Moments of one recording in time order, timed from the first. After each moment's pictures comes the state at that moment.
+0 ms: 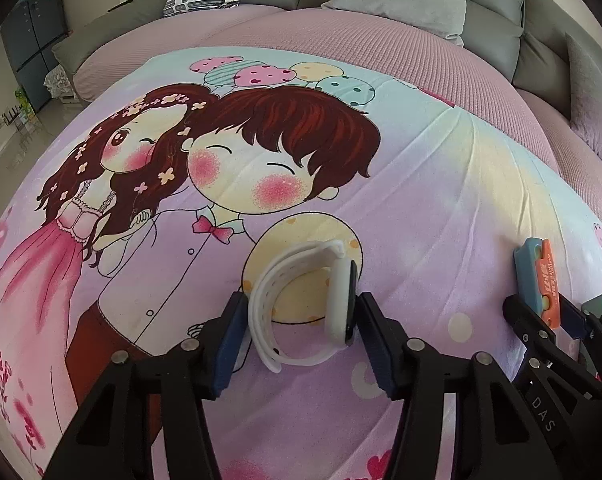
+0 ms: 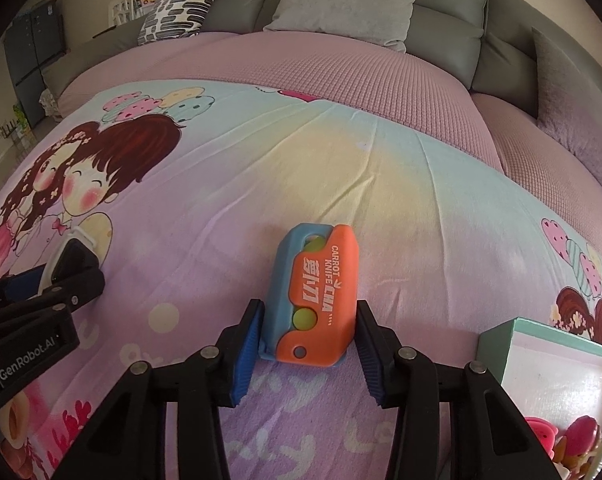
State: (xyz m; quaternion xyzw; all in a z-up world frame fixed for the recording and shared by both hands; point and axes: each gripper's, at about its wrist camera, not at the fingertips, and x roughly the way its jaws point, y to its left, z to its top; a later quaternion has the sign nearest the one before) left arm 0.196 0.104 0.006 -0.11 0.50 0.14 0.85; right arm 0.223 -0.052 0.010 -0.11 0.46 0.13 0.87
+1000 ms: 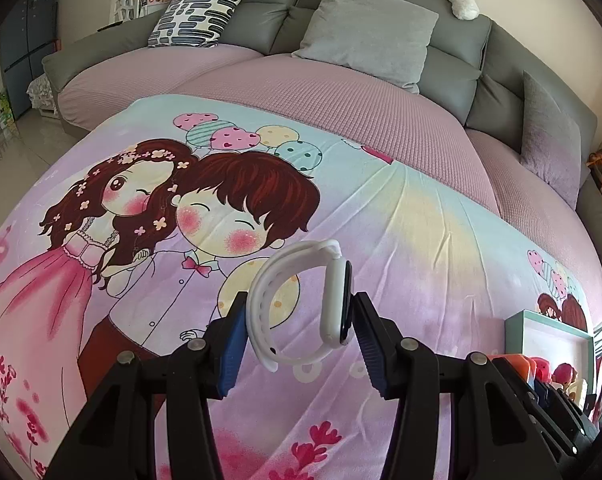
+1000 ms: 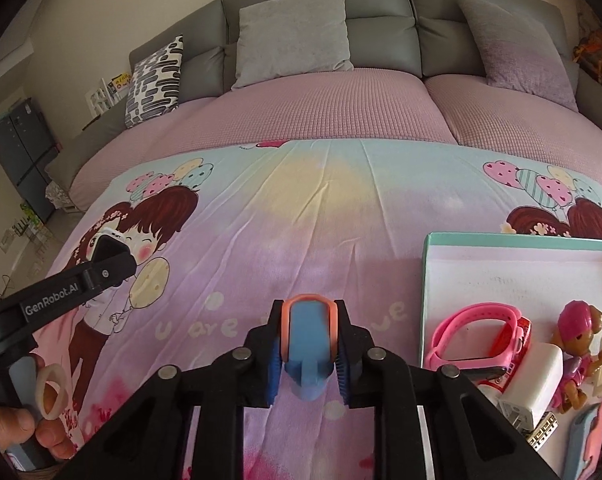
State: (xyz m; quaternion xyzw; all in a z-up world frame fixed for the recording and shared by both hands) left arm 0.169 0.092 0.067 -0.14 0.43 0.09 0.89; right arm 0.159 -0.110 0.058 0.04 0.42 0.12 0.90
